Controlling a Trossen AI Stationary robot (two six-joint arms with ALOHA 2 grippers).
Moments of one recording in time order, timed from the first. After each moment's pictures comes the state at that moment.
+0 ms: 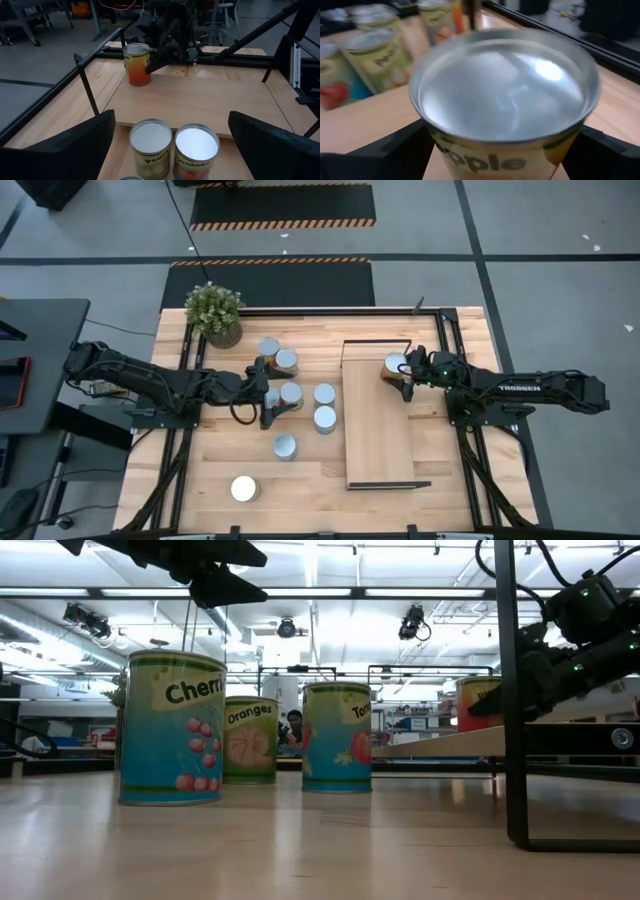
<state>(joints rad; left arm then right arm) -0.19 1.08 0.64 0.17 -0.36 -0.10 -0.37 0.65 0.01 0.30 0.02 0.10</state>
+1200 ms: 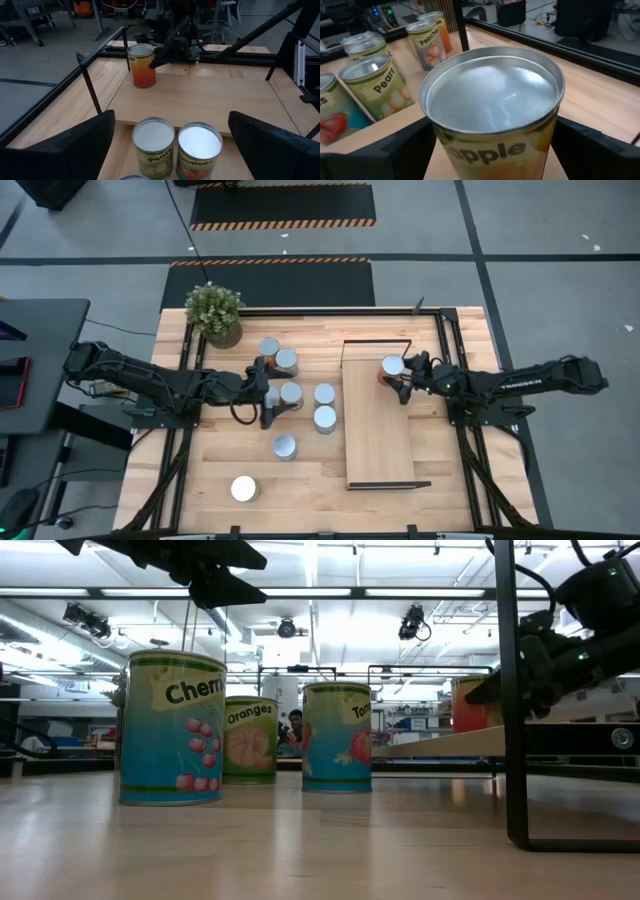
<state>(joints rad) -0.19 1.09 0.64 0.16 -0.37 -0.09 -0.09 0.65 0.01 0.33 0.42 0.29</state>
